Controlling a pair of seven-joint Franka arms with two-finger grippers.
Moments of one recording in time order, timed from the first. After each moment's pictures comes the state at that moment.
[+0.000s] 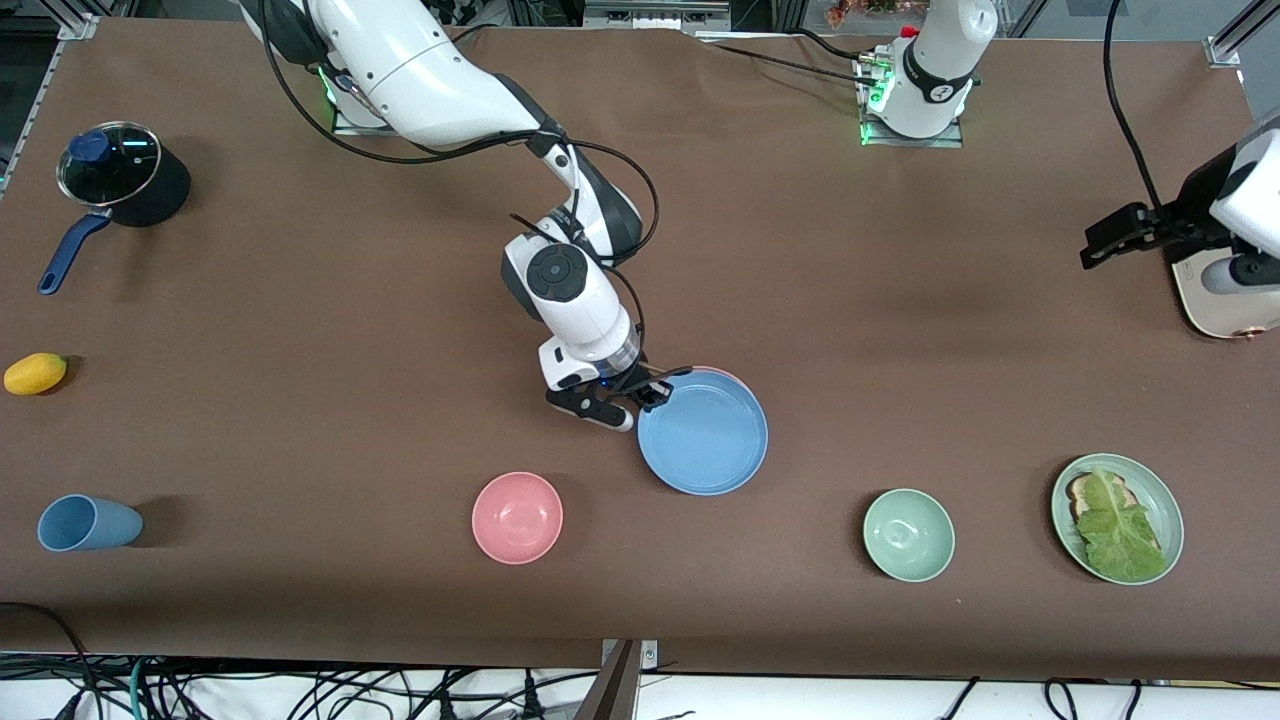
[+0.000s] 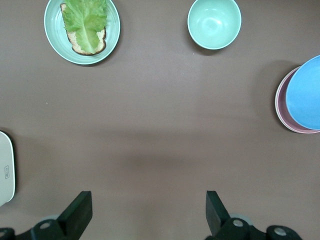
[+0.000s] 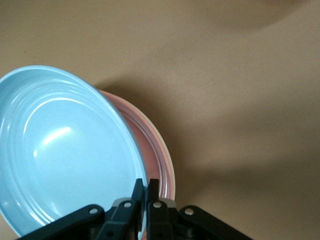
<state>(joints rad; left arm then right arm) -0.11 -0.01 0.12 -1.63 -0.02 1.57 -0.08 0.65 0.89 0.06 -1.31 0.07 2.52 1.04</state>
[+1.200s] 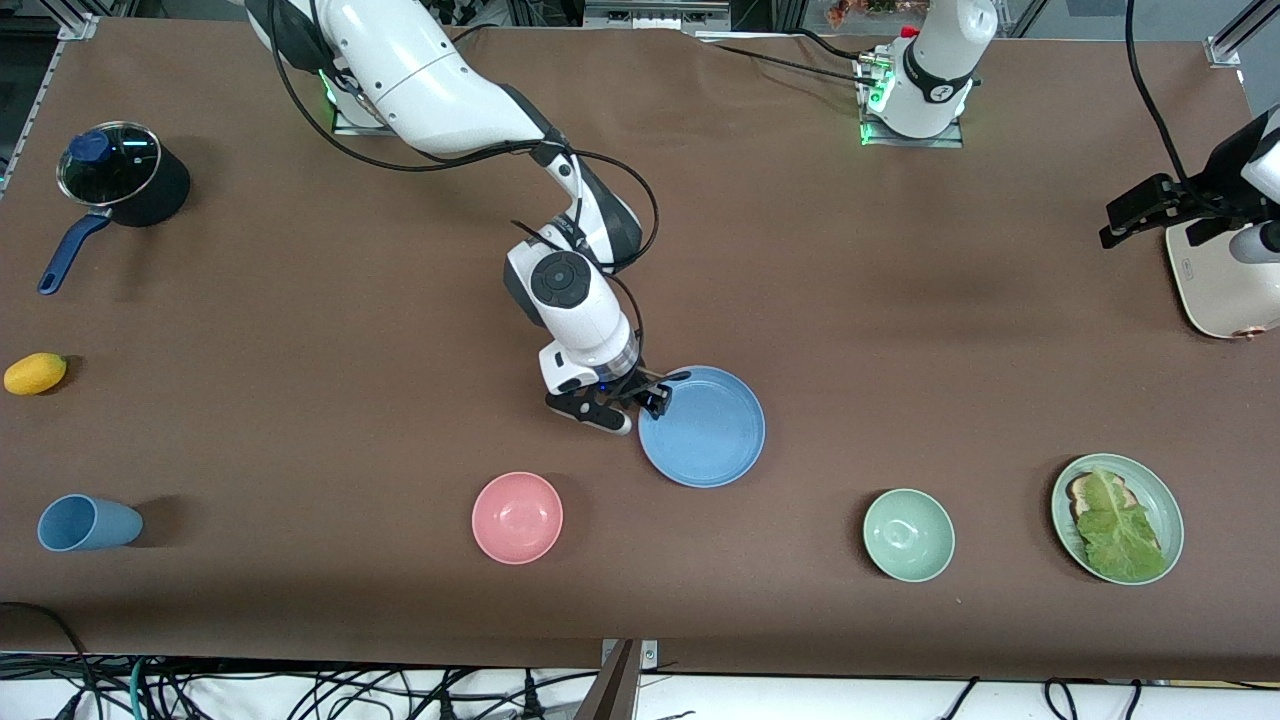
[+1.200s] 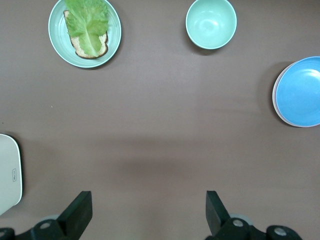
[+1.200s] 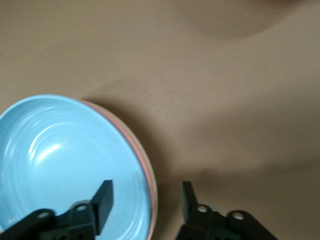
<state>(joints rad) -0.12 -0.03 0.15 -1.62 -0.02 1.55 -0.03 0.66 0.91 0.02 -1.29 0.04 2.48 1.03</state>
